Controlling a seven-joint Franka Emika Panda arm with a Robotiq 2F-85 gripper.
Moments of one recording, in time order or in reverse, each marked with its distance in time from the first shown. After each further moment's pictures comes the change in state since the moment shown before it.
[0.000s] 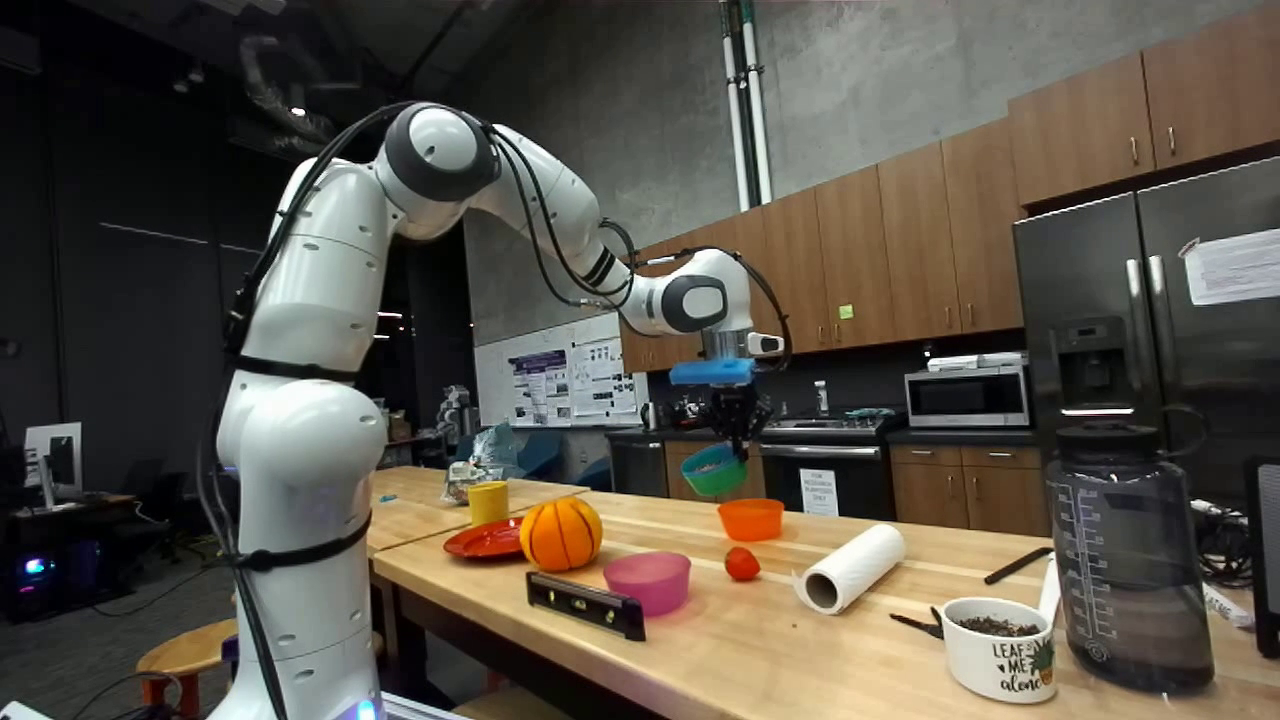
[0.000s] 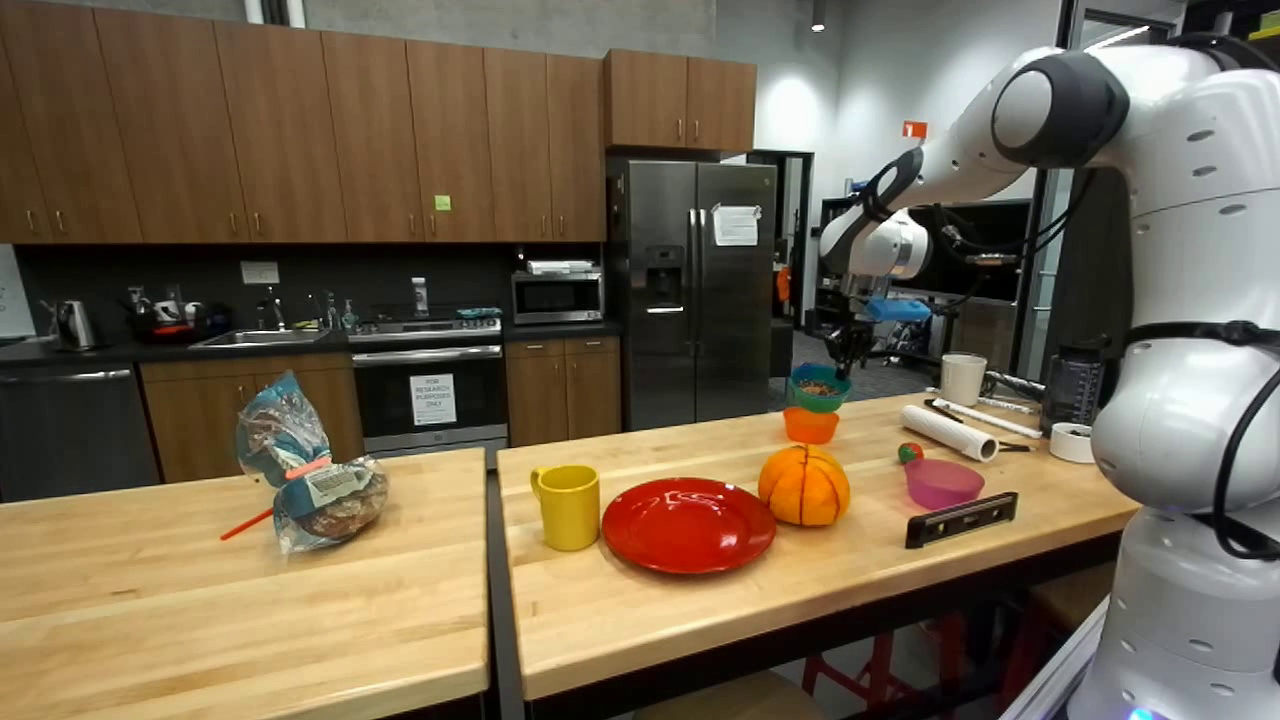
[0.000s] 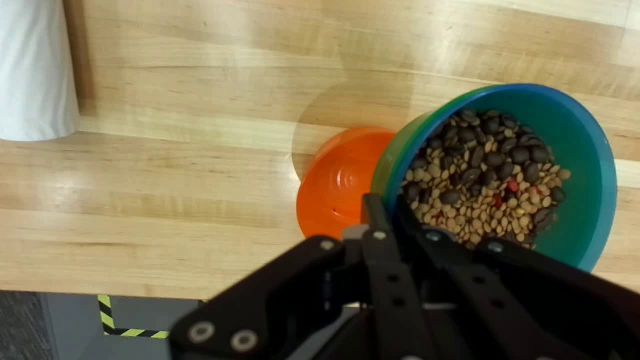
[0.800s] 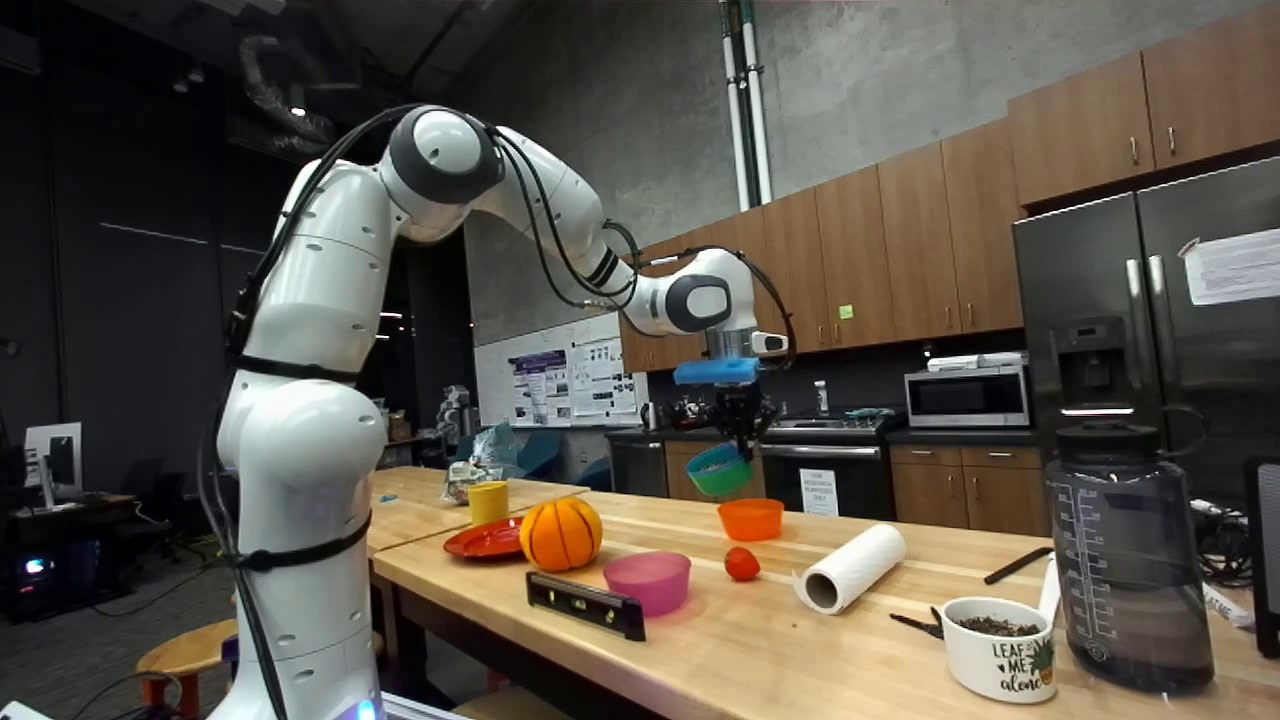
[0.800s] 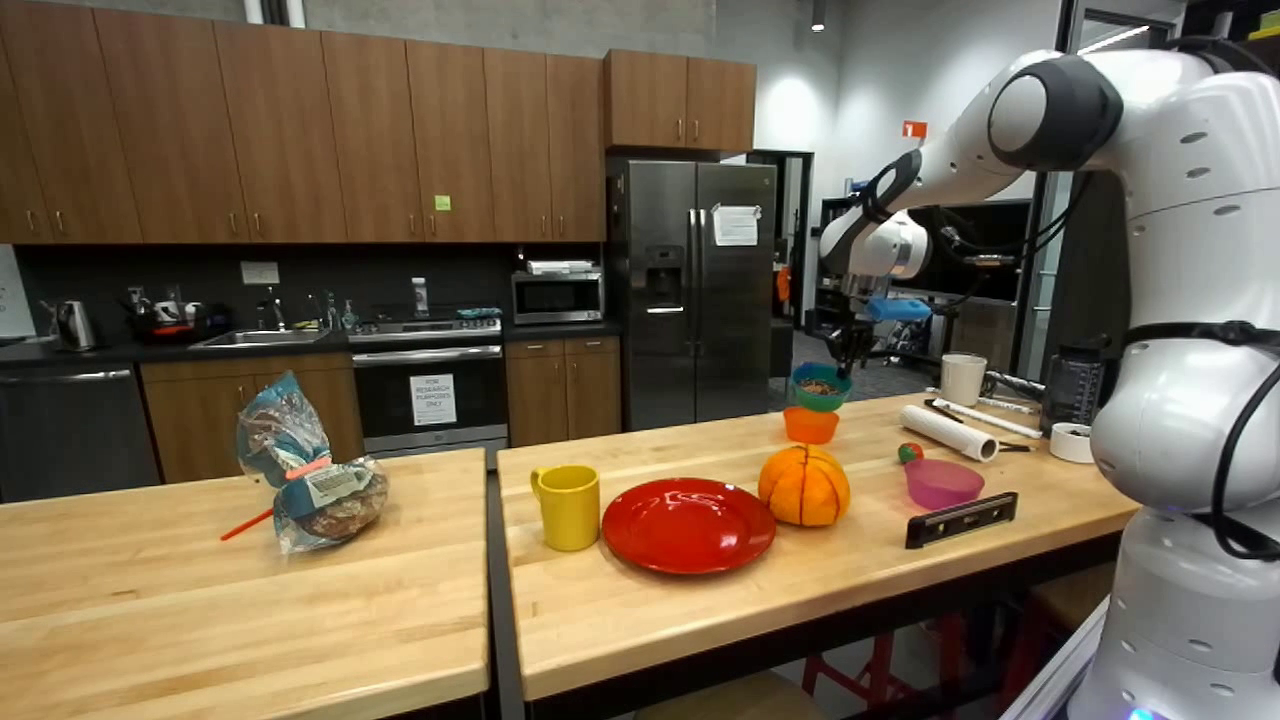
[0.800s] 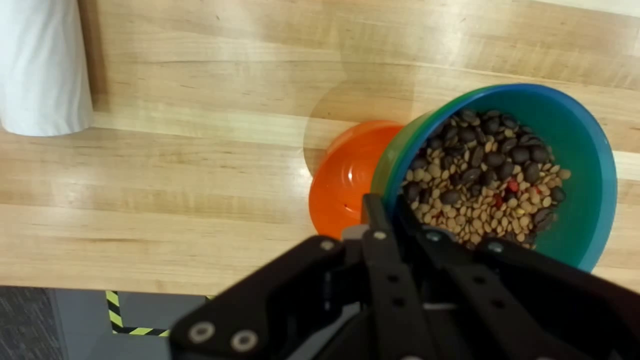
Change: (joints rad) arm -0.007 0.015 0.000 0.020 -0.008 0.000 0.009
